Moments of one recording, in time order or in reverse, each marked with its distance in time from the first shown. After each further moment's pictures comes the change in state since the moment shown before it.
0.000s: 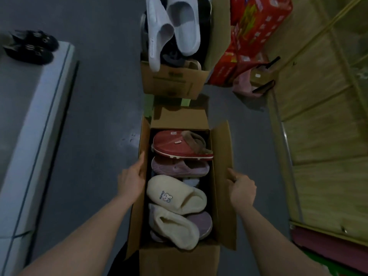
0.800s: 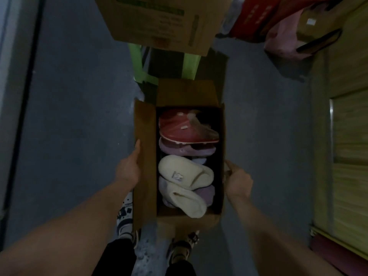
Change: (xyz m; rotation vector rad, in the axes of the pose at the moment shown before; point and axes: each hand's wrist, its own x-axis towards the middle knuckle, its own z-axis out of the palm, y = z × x) left_hand 0.147 -0.062 0.208 0.024 -0.221 -0.166; right_hand 0.179 0.060 0.175 -0.123 -0.156 -0.041
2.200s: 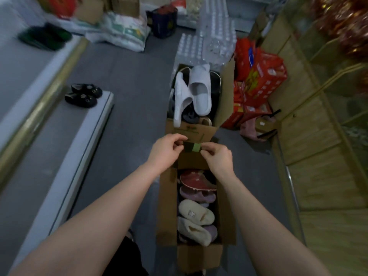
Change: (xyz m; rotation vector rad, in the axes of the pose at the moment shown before) left_hand -0.218 0.178 -0.379 -0.264 0.341 0.550; right_hand -0.212 -0.255 -0.315 0.450 0.205 -0.529
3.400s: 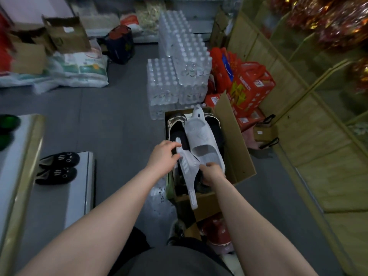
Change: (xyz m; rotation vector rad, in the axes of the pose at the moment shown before) left_hand 0.362 -0.056 -0.091 0.206 -0.289 0.097; right_hand 0.302 -0.084 0.082 0.377 -0.068 0.925
